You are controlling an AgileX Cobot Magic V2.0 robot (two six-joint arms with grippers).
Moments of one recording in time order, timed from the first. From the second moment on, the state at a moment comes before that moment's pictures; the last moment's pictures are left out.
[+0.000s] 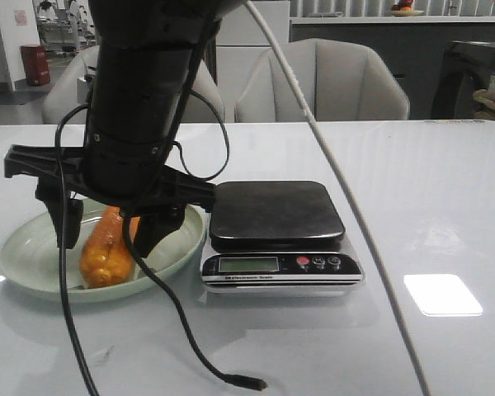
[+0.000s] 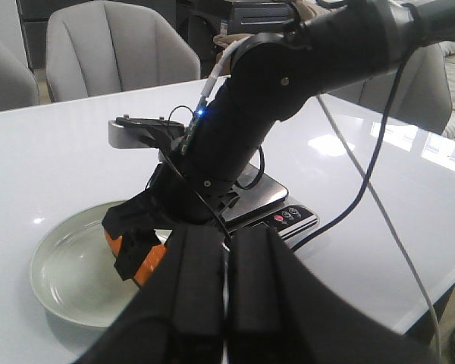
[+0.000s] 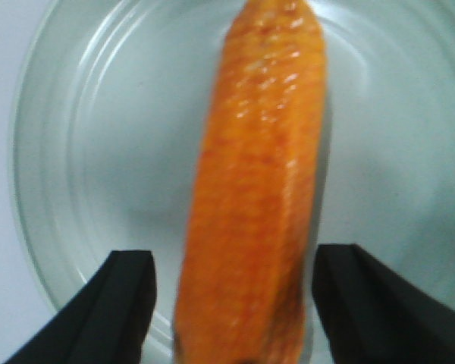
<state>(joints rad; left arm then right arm) -0.71 0.04 -0.35 0.06 0.52 -0.14 0.84 2.19 -1.74 0.02 0.66 0.76</state>
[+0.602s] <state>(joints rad) -0.71 0.04 -0.35 0.06 0.52 -0.14 0.71 2.00 -1.78 0.07 0.96 0.51</state>
